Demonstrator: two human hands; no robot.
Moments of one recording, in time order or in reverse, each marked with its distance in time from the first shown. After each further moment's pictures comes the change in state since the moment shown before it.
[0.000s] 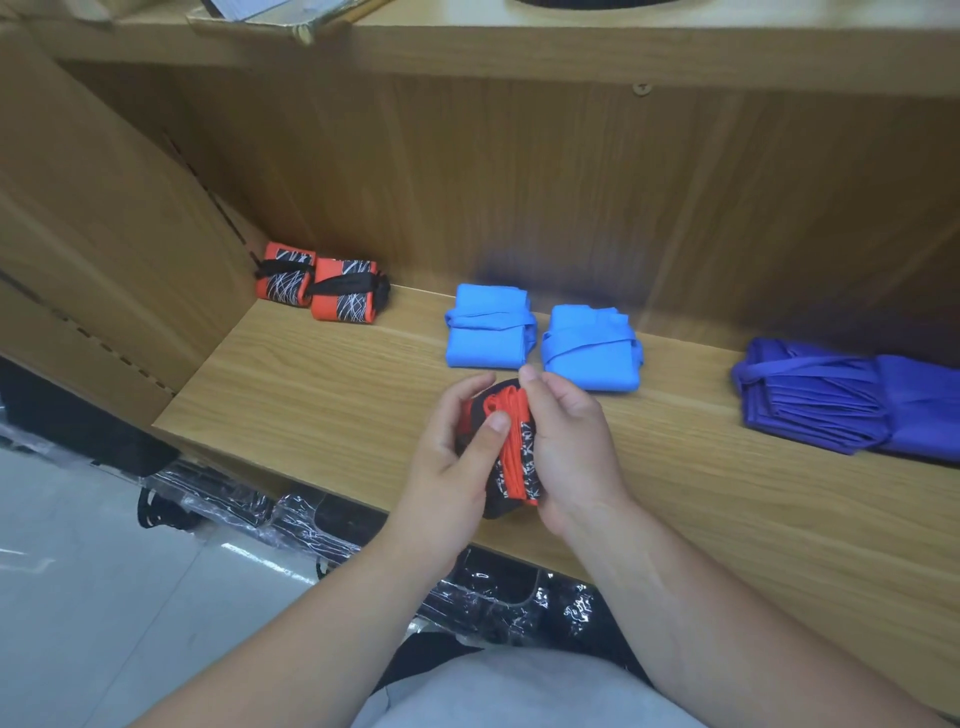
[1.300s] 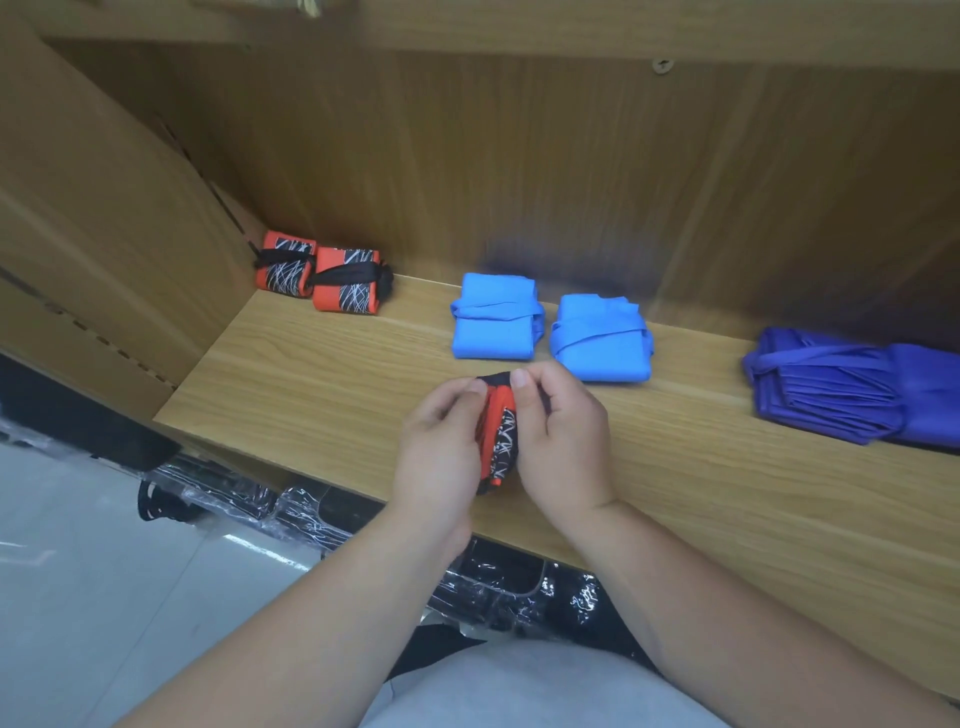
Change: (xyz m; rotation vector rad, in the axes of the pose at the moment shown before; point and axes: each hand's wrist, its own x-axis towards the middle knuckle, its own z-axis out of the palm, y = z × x) left_hand 0.009 0.027 0.006 -0.076 0.286 -0.295; right_hand 0.016 0.031 -0.006 -0.694 0.103 -0.588
